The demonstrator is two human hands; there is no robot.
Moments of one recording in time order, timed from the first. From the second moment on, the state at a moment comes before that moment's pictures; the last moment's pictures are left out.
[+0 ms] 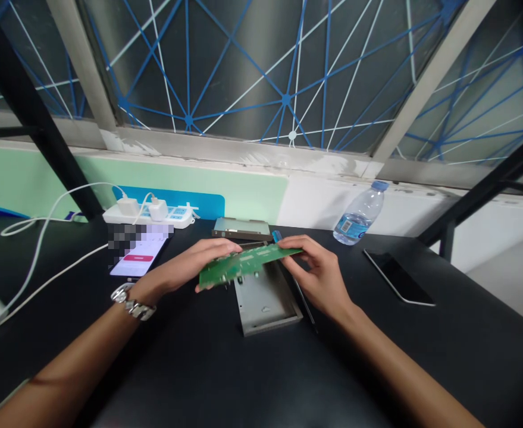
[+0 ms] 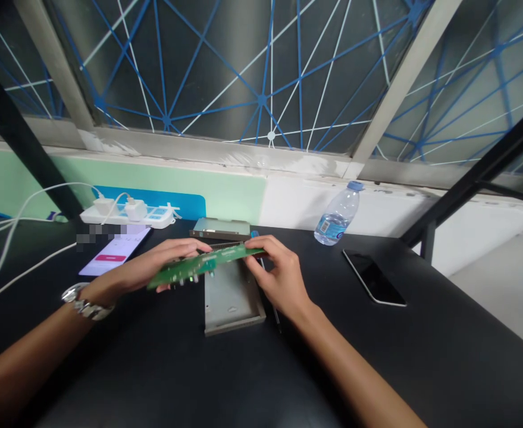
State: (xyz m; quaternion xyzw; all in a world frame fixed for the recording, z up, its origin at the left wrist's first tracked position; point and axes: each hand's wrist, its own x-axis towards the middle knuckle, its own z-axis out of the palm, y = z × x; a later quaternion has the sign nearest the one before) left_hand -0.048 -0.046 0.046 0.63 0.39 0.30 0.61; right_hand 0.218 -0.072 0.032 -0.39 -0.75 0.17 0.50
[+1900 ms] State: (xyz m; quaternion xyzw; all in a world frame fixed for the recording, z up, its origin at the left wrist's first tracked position) left_hand -0.013 -0.051 0.027 0.49 0.34 0.59 0.55; right_hand 0.192 -0.086 0.013 -0.36 -0.67 0.50 0.42
